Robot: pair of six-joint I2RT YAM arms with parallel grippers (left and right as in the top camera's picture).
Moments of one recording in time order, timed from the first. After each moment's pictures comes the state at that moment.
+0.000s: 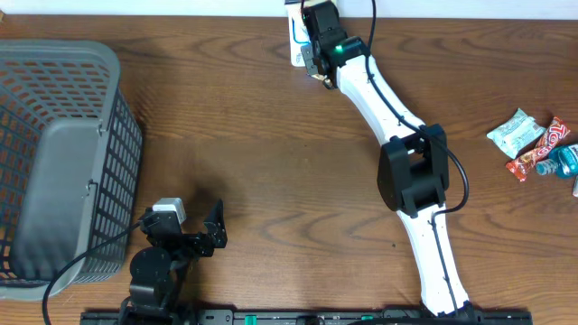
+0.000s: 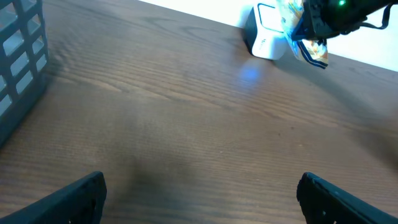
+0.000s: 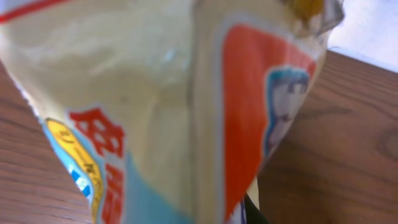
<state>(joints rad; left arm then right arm) -0.17 0.02 0.13 -0.46 0.02 -0.31 0.41 2.53 2.30 -0.67 0.29 0.01</state>
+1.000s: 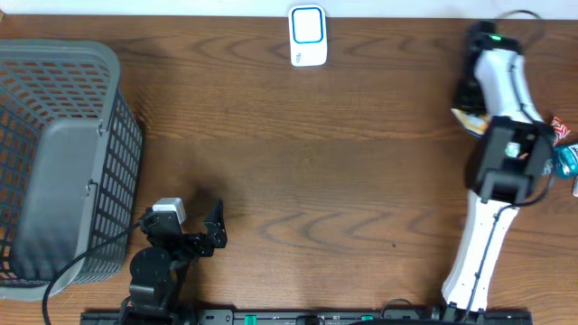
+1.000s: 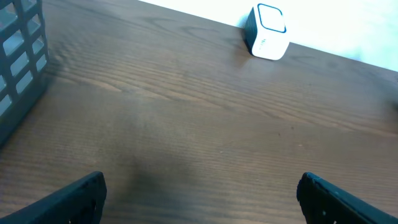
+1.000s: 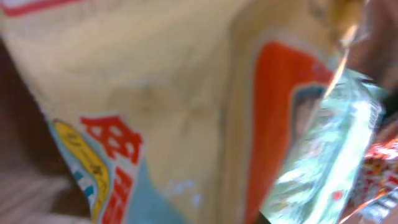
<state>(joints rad) -0.17 0.02 0.13 -0.46 0.02 -0.31 -0.22 2.53 2.21 -1.18 0.44 0.21</state>
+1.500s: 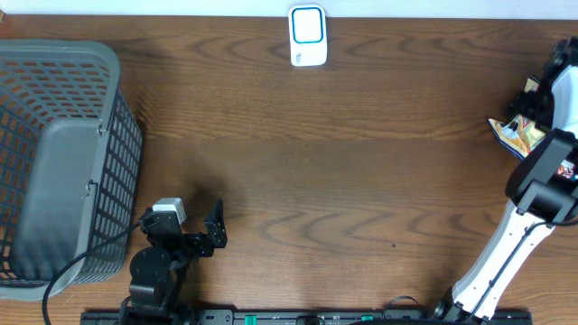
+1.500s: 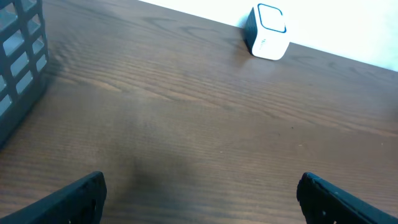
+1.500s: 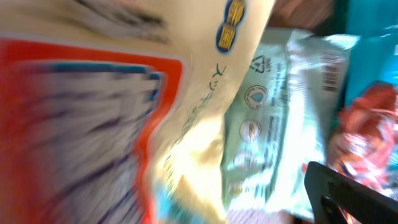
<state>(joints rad) -0.17 0.02 0.13 -0.46 0.02 -0.31 -0.46 2.42 2.20 -1.19 0.30 0.29</state>
